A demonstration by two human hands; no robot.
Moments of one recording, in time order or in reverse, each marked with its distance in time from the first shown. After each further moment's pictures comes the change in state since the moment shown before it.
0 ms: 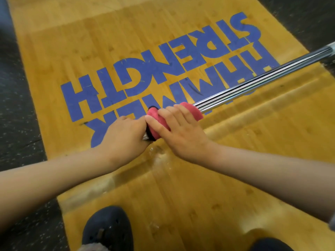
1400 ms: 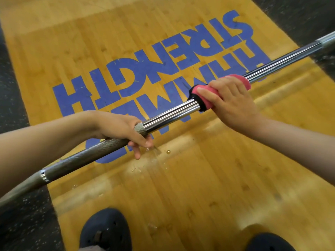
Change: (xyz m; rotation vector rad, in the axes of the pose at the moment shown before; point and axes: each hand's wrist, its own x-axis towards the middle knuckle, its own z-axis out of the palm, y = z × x) left_hand 0.046 -0.025 -0.022 -0.708 -1.059 -0.087; right_hand -0.044 0.126 -0.019 -0.169 -0.009 0.042
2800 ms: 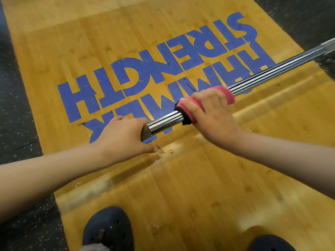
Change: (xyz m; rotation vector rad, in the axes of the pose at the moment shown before) left_hand -0.010 -0.007 0.048 0.579 0.845 0.067; right_hand 0.018 -0.061 0.002 0.132 0.080 0.095
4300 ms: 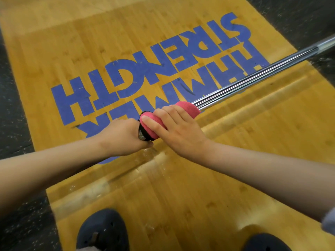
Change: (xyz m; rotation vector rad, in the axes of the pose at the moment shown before) left_hand 0.023 0.002 0.008 -0.020 -0.170 -0.006; right_hand 0.013 -0.057 0.006 0.017 -0.010 -0.159
